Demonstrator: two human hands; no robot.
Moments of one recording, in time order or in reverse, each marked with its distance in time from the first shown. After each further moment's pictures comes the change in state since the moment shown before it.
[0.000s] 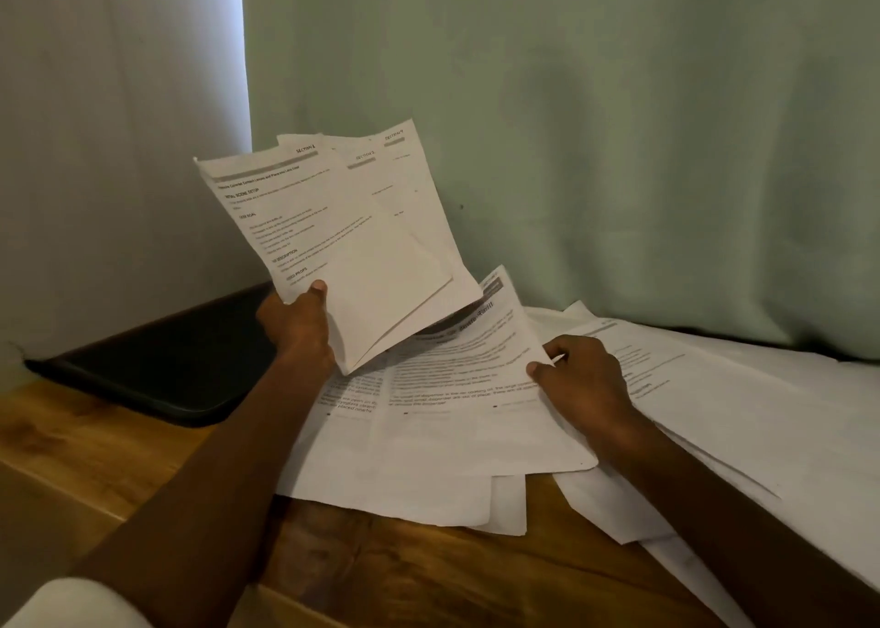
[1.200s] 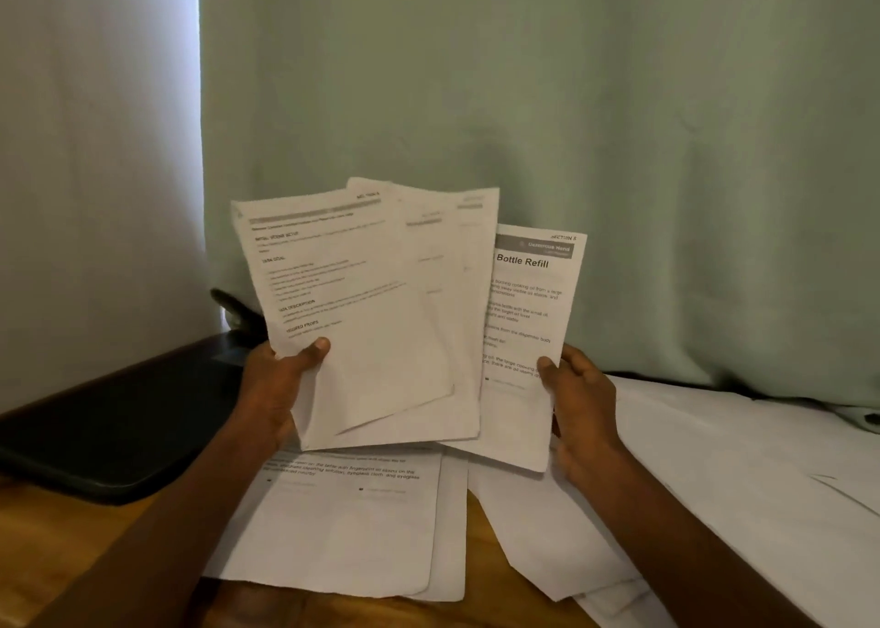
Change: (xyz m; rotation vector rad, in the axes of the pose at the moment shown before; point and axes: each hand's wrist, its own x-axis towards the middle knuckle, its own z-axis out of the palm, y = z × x) left_hand -0.030 0.003 0.008 0.003 -0.465 -0.010; right_hand 0.021 0.009 -0.039 0.936 0.177 0.089
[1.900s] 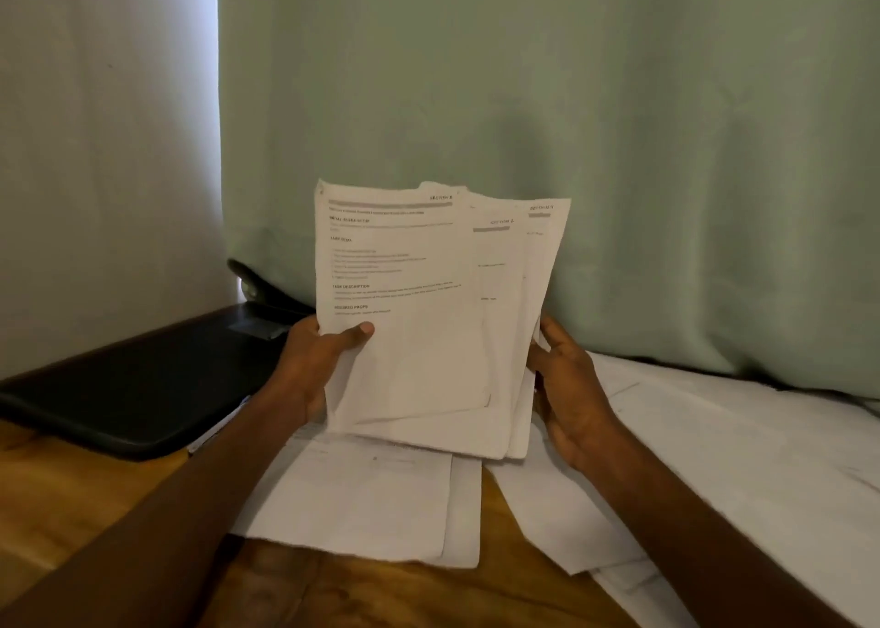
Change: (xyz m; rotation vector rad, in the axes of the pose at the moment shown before) left_hand -0.010 -0.004 0.014 0.062 -0.137 -0.052; right_hand -0.015 -0.002 0.019 0.060 -0.401 -0.005
